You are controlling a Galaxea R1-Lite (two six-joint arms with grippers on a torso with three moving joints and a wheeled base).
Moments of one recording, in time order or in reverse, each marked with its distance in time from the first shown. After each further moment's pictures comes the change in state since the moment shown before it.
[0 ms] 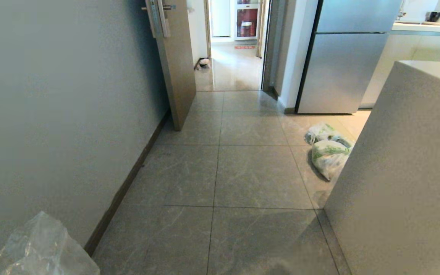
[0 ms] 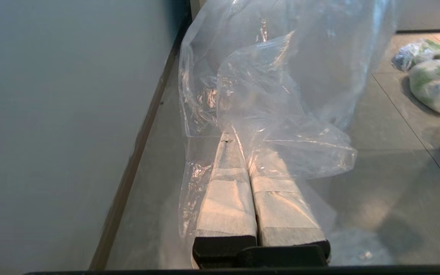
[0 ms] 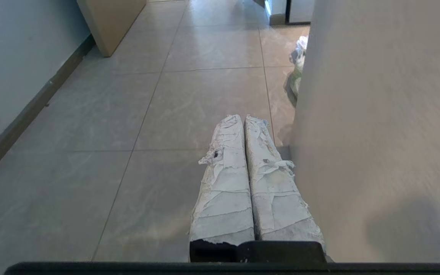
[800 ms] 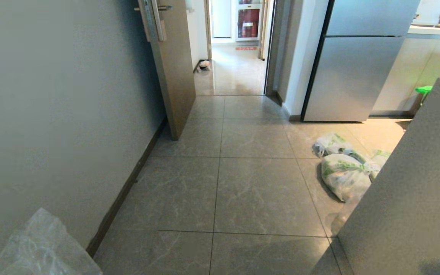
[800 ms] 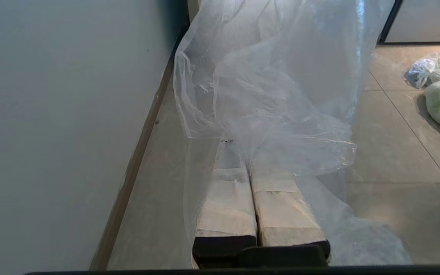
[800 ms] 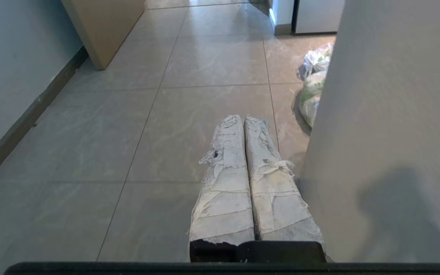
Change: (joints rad) left arm 0.000 0.000 0.000 0.000 0.000 -0.005; right arm 0.001 0.000 0.000 0.000 0.000 -0.001
